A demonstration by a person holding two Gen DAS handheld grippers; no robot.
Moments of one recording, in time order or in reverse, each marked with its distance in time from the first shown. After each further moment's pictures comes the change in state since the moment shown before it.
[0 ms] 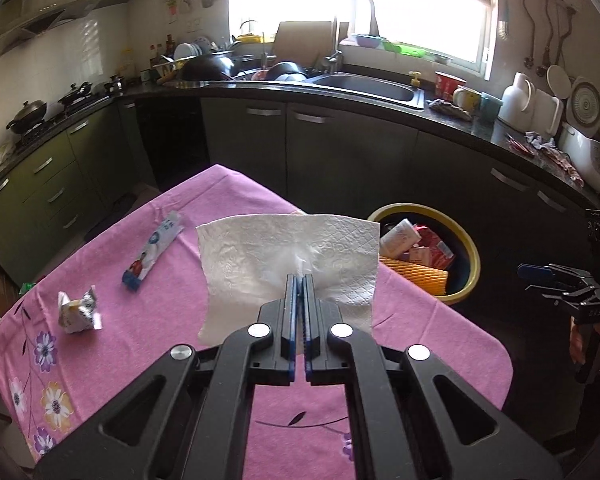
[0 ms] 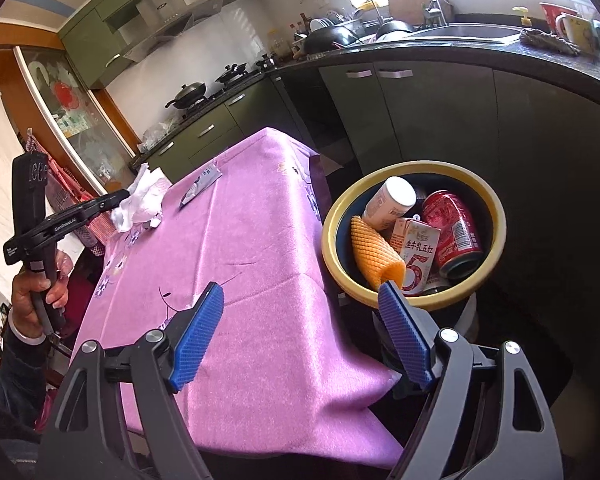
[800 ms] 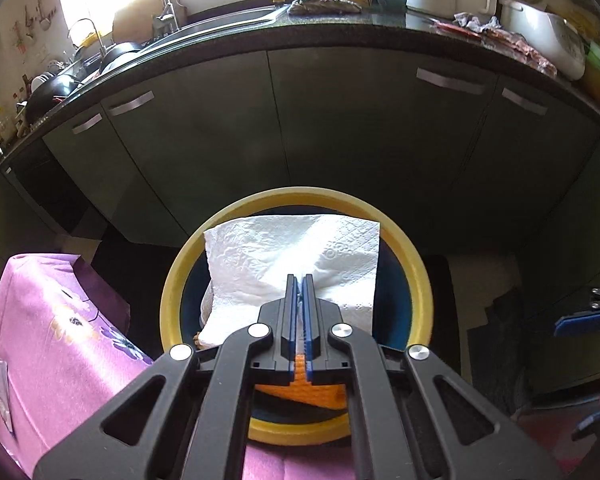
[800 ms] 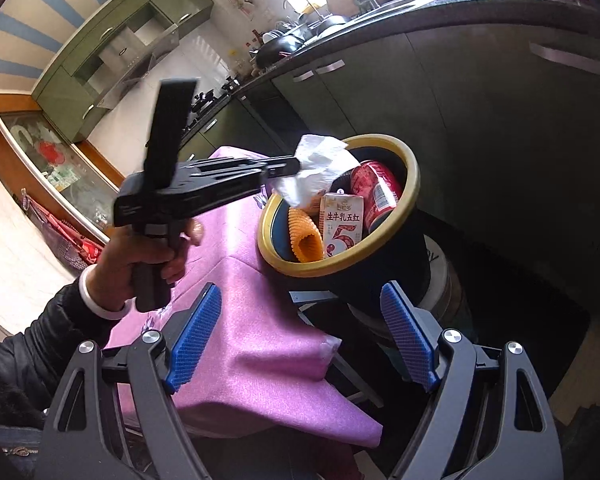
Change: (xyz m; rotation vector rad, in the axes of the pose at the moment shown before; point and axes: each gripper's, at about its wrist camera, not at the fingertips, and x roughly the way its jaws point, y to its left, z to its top) left arm 0.225 -0.222 0.050 0.373 0.191 -0.145; right arm -0.045 -0.096 -0.039 0.211 -0.037 0.027
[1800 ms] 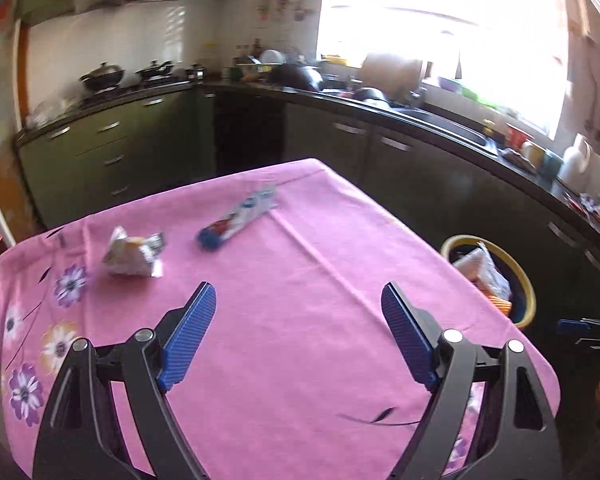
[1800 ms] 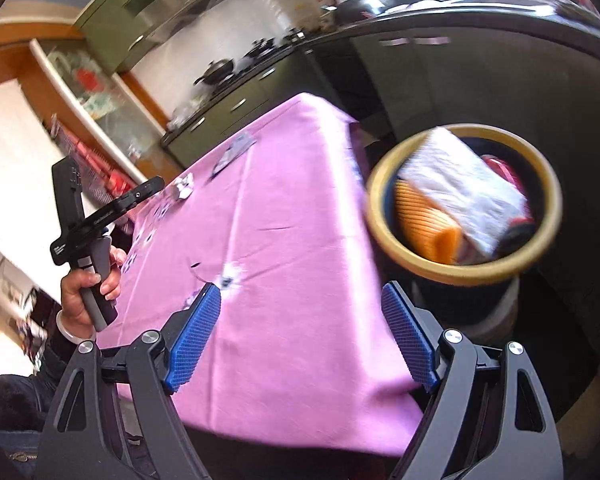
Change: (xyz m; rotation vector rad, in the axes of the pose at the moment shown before) left arm -0.233 0.205 -0.275 -0.655 -0.302 0.357; right arm 0.087 0.137 -0.002 -0.267 0.170 0.100
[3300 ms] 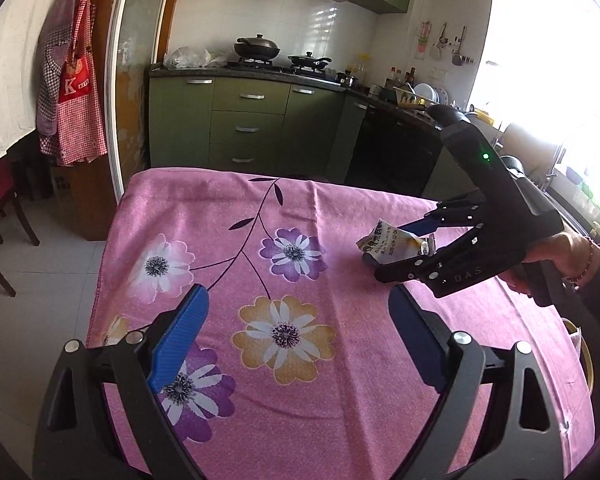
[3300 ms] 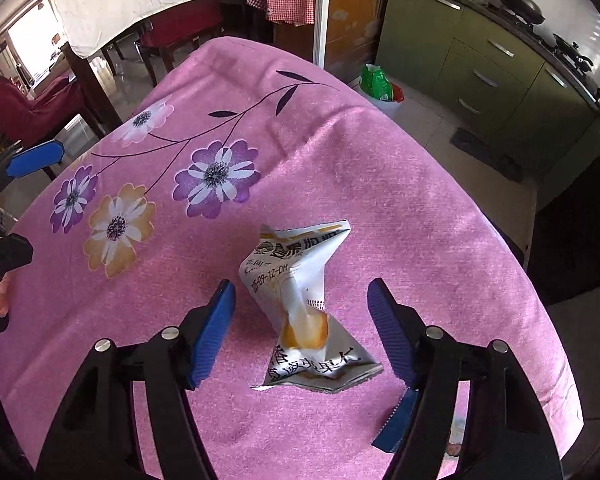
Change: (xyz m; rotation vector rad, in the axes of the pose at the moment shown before) left arm -0.026 0.185 -0.037 -0.339 -0.058 0.287; right arm 0.451 0.285 0.164 -1.007 0.566 0.139
